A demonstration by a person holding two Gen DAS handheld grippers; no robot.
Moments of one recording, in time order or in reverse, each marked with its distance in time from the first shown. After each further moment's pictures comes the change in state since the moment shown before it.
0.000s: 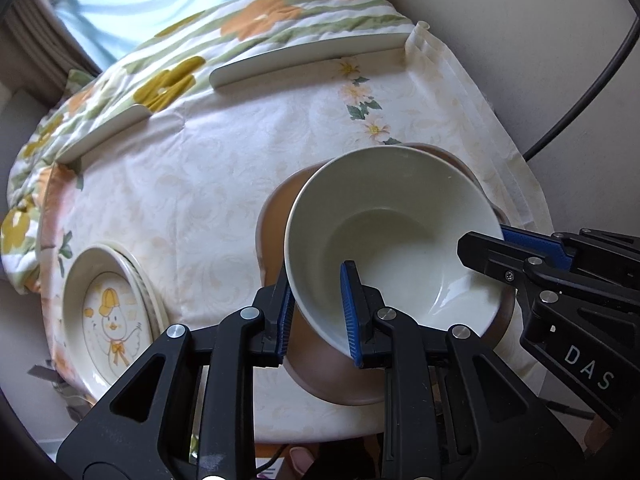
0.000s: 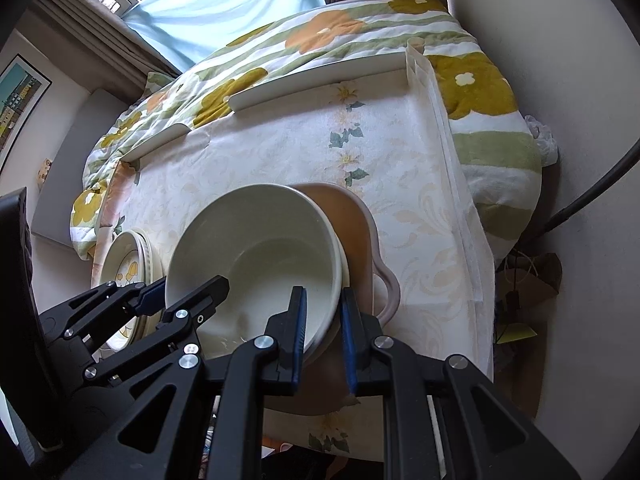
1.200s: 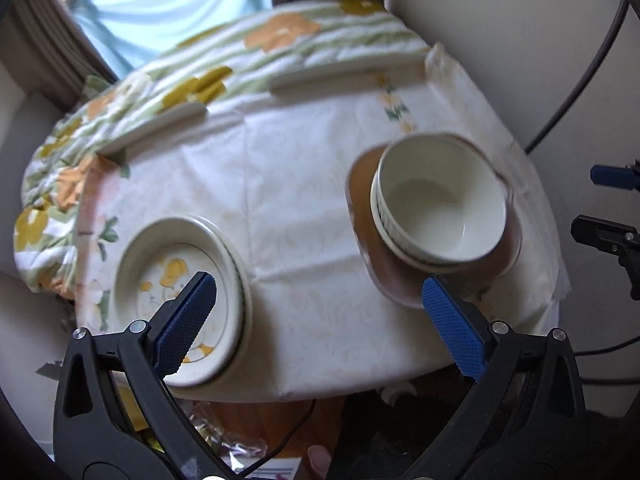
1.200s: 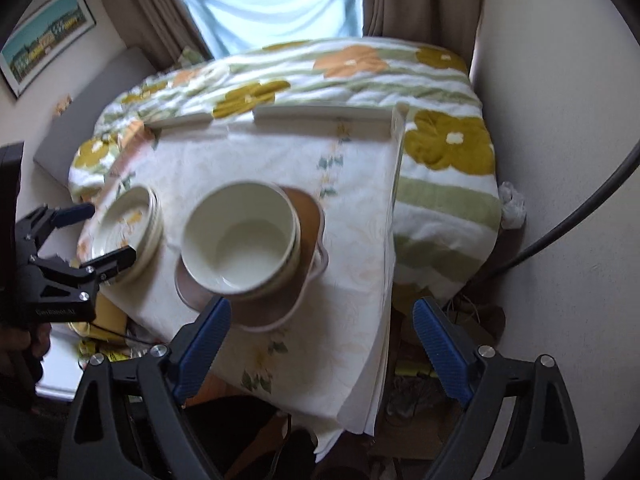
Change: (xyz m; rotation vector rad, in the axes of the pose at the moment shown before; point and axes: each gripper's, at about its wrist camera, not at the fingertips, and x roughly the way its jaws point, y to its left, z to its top) left arm -0.052 0.057 -0.042 0.020 -0.032 0.009; right arm -0.069 -0.003 -0.026 -0.301 -0.030 -0.122
